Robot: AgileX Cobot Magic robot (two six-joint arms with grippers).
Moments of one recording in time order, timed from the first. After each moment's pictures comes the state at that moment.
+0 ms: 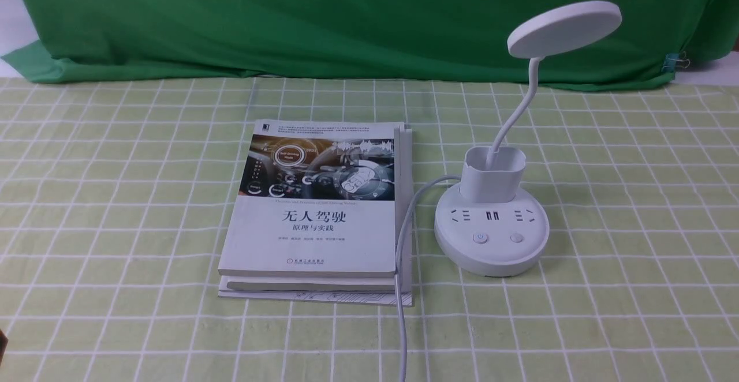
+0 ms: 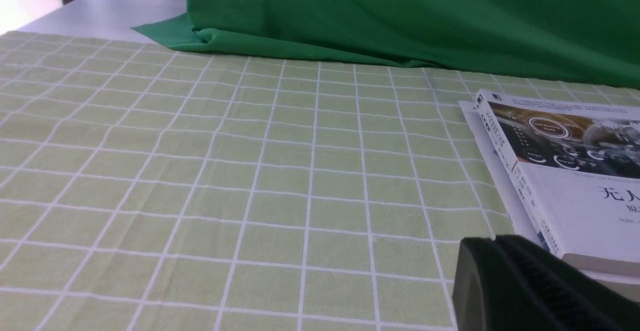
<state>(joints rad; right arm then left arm) 0.02 0.00 0.01 0.21 0.26 -0.31 0.04 0.00 0.01 0.04 0.24 -0.07</state>
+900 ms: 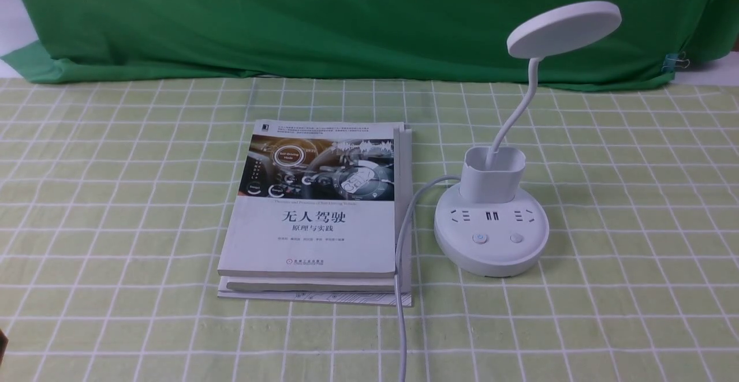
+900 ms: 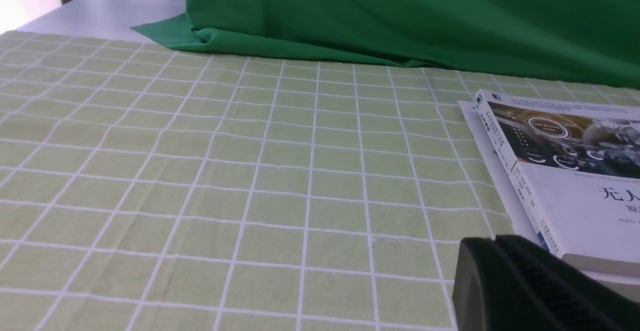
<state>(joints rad) 0.02 0.00 0.01 0.29 0.01 0.09 0.04 0.00 0.01 0.04 0.24 -0.07</state>
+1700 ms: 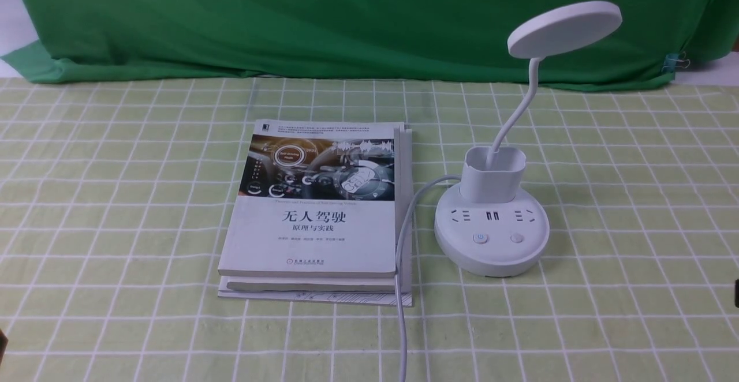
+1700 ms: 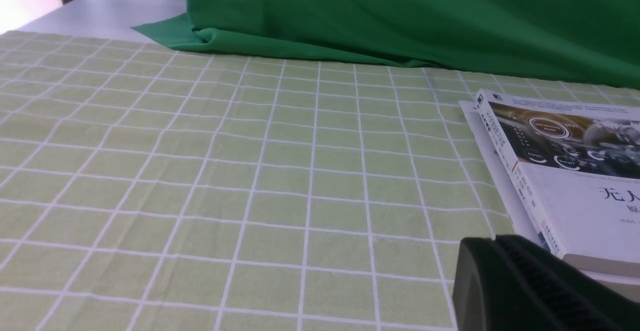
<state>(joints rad) 0.02 0.86 -0.65 0.30 0.78 -0.25 0.04 0.00 0.01 0.04 0.24 -0.07</state>
